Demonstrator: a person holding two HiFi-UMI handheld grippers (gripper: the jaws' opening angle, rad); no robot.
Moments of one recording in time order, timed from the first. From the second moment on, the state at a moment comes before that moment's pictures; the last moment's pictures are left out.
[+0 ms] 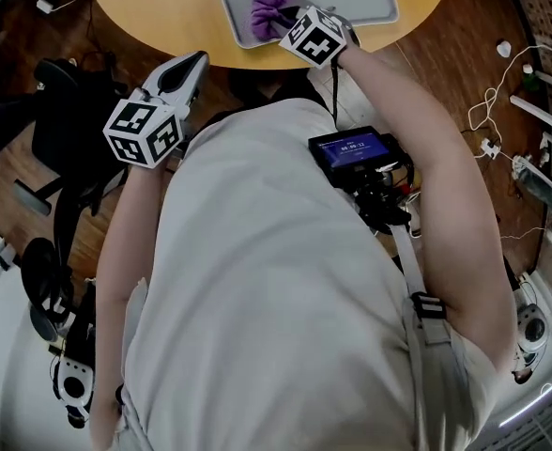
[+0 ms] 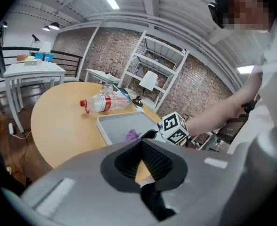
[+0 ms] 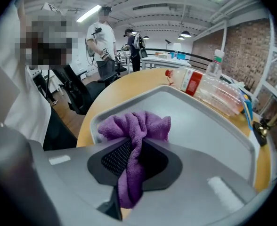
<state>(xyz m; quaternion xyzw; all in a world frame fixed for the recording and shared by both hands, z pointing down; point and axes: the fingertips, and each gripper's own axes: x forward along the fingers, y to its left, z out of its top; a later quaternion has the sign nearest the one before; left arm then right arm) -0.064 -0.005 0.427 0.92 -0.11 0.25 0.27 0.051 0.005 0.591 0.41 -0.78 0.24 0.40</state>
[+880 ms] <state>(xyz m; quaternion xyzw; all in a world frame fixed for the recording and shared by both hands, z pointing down) -0.060 -0.016 0.441 0.92 -0.11 0.24 0.28 0.201 0.048 0.604 0.58 -0.65 0.34 0.36</state>
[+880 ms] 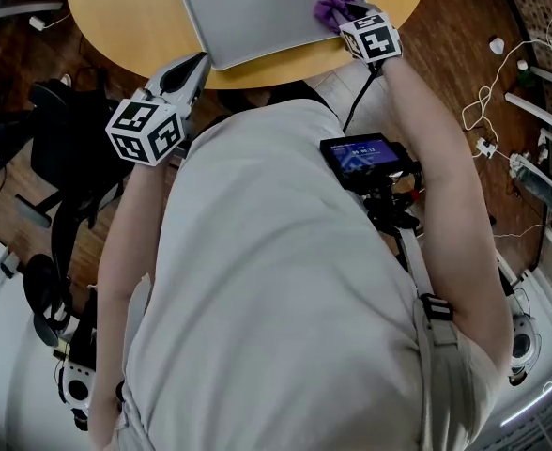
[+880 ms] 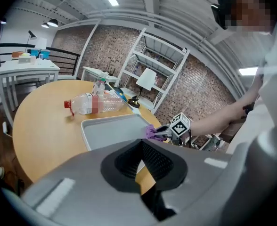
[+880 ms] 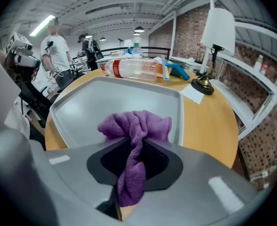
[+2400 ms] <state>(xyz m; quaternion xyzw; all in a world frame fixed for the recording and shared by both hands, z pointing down) -0.151 -0.073 0.433 0.93 -0.12 0.20 0.28 0.030 -0.042 0.605 0.56 -0.65 0.33 0.39</state>
